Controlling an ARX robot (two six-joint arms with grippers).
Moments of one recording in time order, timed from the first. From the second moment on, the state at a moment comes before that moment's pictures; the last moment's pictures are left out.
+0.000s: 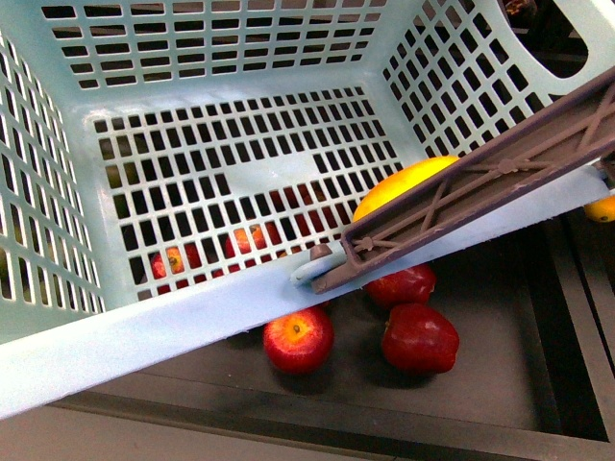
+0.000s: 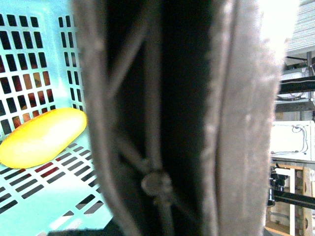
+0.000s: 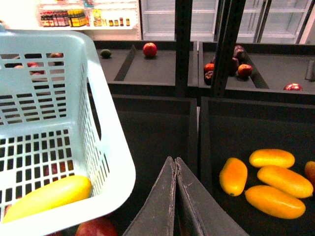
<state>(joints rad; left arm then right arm) -0.69 1.64 1.40 -0.31 0.11 -0.95 0.00 0.65 0.08 0.57 0.00 0.01</state>
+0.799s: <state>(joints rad) -0.70 1.64 1.40 -0.31 0.13 -0.96 0.00 0.61 0.07 0.55 0.00 0.00</state>
